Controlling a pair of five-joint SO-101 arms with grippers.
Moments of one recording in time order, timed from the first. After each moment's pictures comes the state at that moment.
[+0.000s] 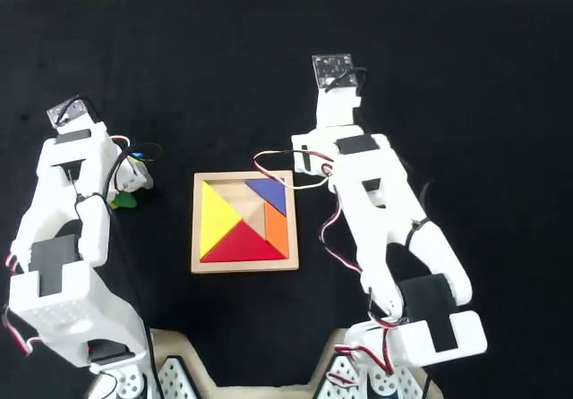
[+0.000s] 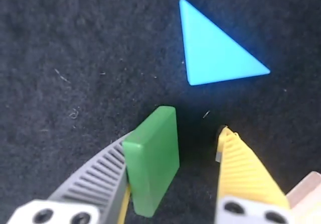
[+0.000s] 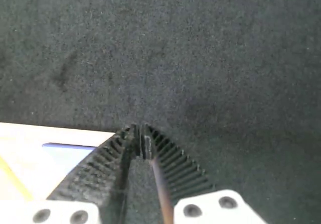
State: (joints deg) left arm -18.7 12.4 23.2 56.9 18.8; right arm -11.8 -3.3 32.2 40.5 -5.2
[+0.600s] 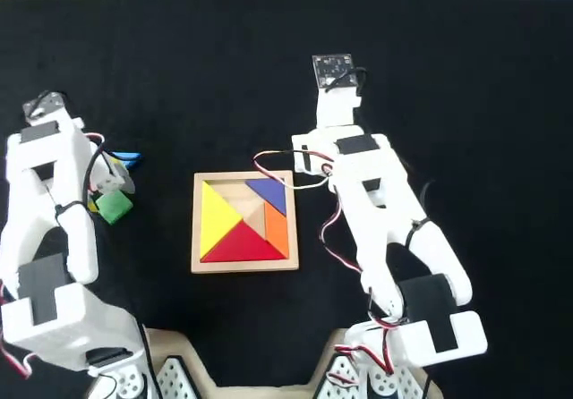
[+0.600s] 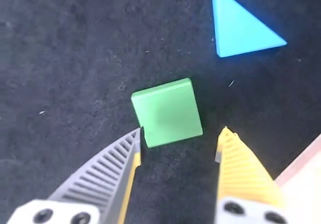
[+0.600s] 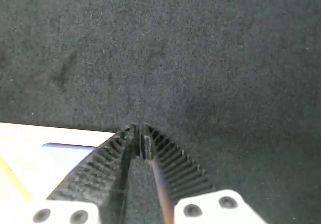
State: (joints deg) left arm -23.7 5.1 20.3 68.6 11.0; right arm -11.8 -3.3 32.2 40.5 -5.2
